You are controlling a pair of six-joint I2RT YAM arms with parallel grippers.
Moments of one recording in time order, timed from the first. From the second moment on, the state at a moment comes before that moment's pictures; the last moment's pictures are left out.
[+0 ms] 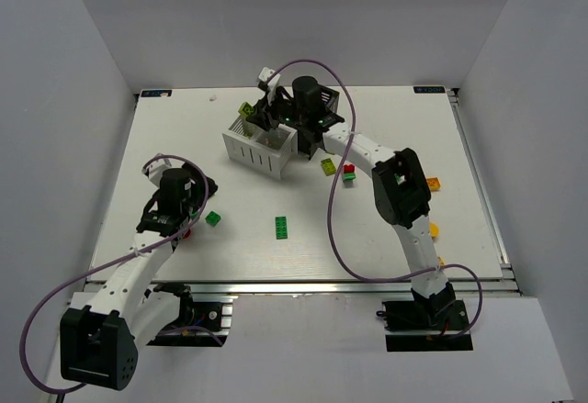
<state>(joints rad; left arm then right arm) -0.18 0.94 0.56 -0.22 -0.27 -0.81 0.64 2.26 1.93 0.17 -0.58 -0.19</state>
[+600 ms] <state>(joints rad) -0.18 0.96 0.57 -0.25 -0.27 -0.80 0.69 2.31 1.92 0.35 -0.50 -0.15</state>
